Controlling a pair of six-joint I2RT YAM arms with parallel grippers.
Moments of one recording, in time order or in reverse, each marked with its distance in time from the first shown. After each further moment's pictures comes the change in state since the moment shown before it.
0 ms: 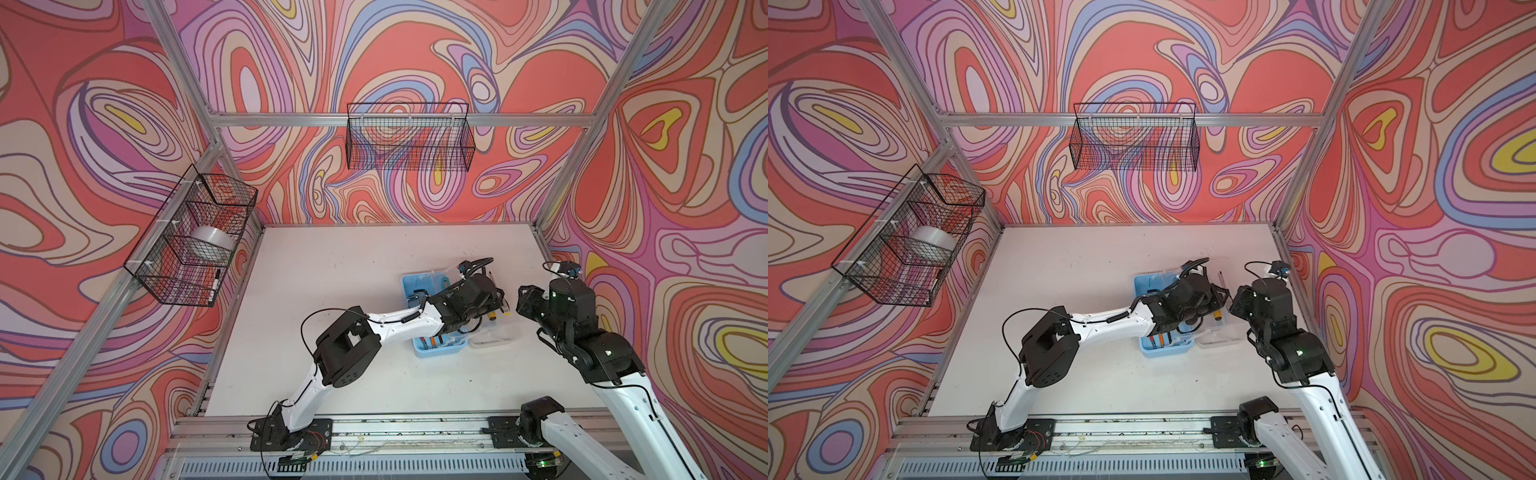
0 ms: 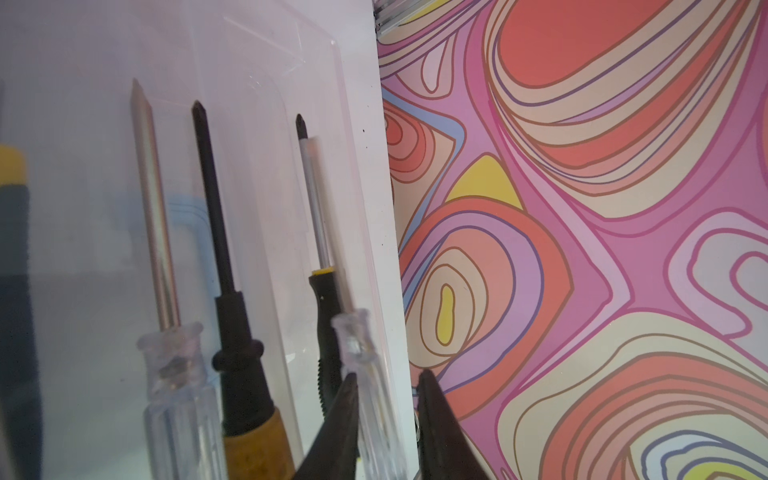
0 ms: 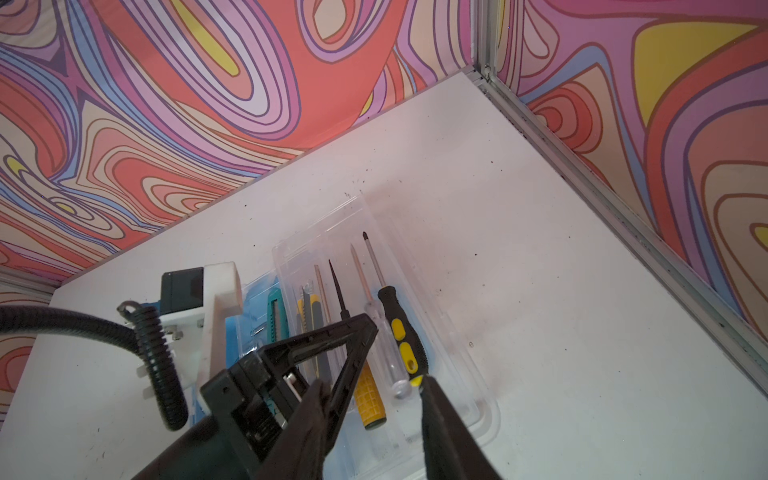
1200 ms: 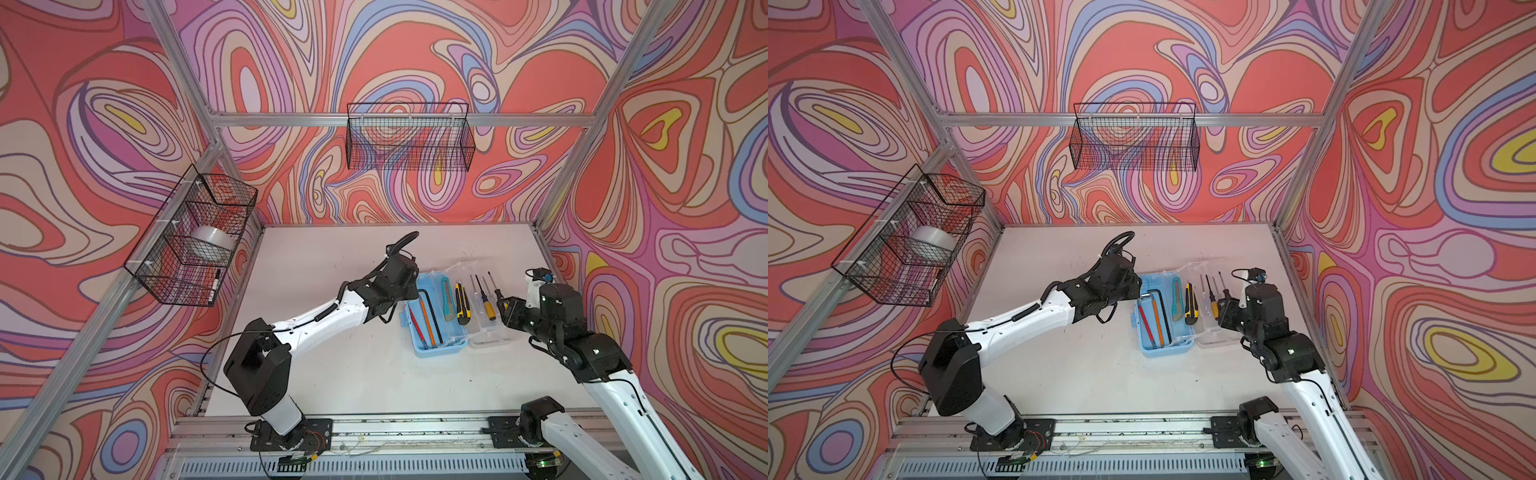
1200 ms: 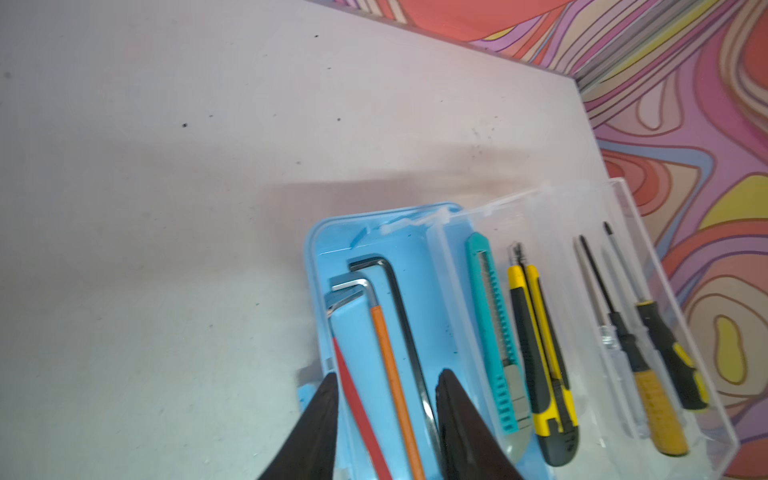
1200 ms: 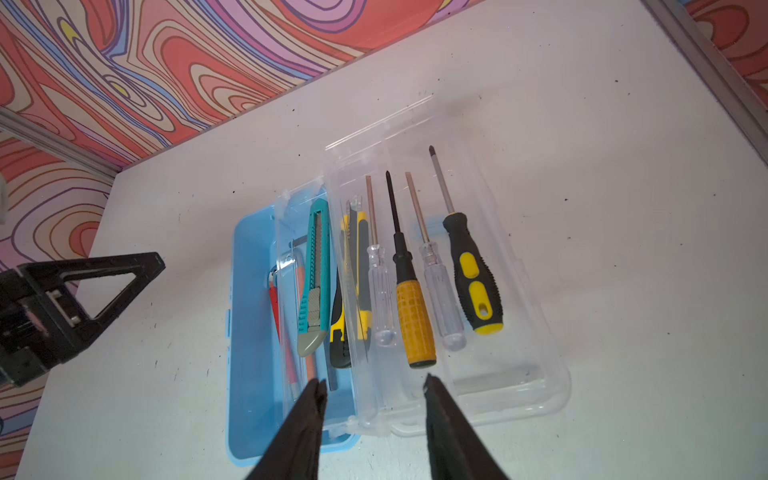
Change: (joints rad) left arm 0.305 -0.570 -0.507 -0.420 -0.150 0.526; right arm 0.000 0.017 -0.088 0.007 -0.264 -0.077
